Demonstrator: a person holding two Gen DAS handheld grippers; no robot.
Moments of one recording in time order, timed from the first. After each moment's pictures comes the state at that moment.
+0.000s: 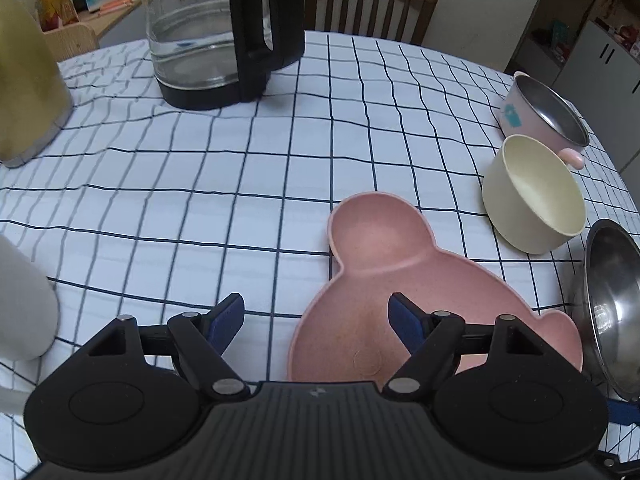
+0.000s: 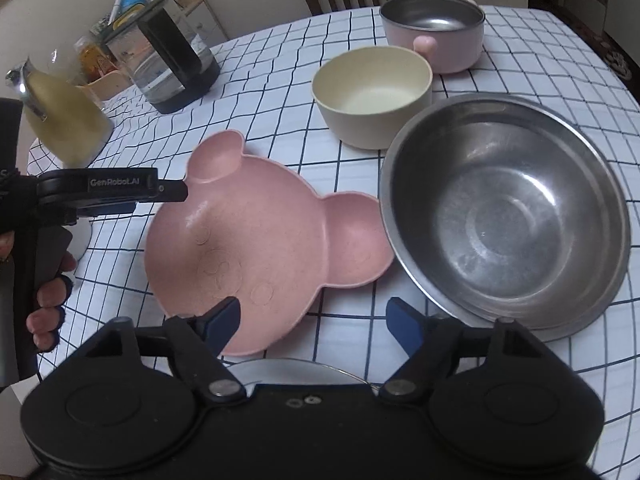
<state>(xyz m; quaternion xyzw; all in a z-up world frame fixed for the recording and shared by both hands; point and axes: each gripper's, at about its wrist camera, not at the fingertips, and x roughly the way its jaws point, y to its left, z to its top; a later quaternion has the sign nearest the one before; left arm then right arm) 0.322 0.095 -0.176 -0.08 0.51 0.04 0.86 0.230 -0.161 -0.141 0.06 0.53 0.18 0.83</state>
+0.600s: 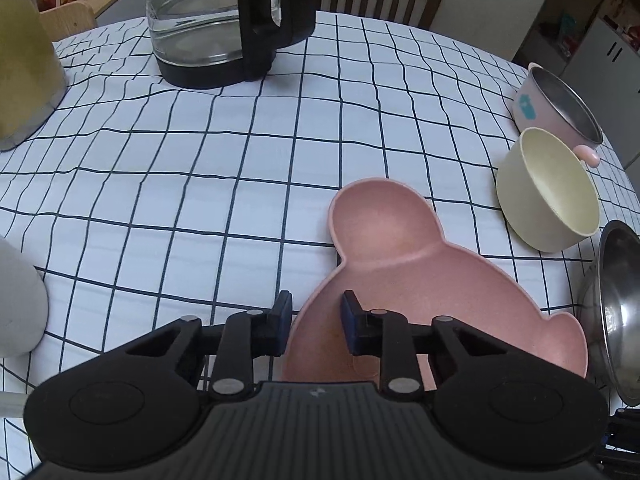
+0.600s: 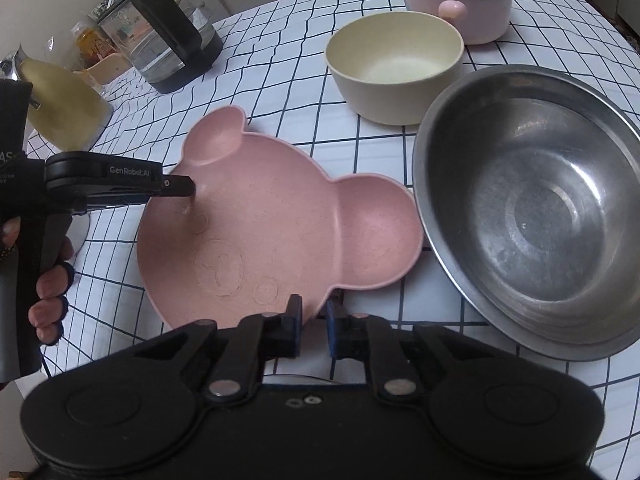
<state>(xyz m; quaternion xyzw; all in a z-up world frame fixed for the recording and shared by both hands) 0.326 0.102 -0.183 -0.09 0.52 0.05 0.85 0.244 -0.148 -0.159 0.06 0.55 0.20 0.81</state>
